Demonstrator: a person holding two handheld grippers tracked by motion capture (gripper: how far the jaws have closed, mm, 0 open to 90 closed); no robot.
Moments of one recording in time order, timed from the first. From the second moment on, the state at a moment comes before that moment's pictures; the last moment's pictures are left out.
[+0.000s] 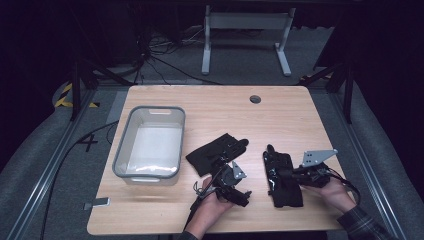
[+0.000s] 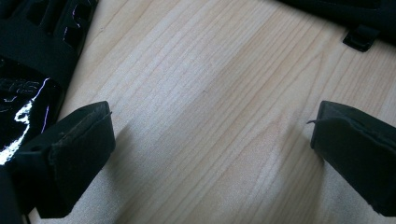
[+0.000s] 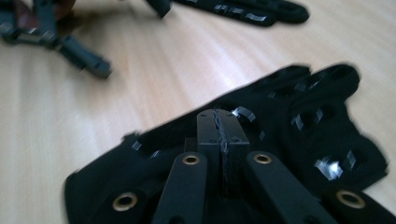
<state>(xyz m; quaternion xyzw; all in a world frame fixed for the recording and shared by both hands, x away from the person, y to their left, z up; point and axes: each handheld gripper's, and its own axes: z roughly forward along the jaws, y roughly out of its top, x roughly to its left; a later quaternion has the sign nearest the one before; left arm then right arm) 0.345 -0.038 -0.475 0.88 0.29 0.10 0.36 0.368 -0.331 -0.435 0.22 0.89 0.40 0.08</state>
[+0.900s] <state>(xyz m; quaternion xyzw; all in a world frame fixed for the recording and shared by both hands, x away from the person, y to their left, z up) 0.346 -0.037 -0.475 0.89 0.28 0.10 0.36 0.372 -0.358 -0.439 0.25 0.88 0.39 0.08</state>
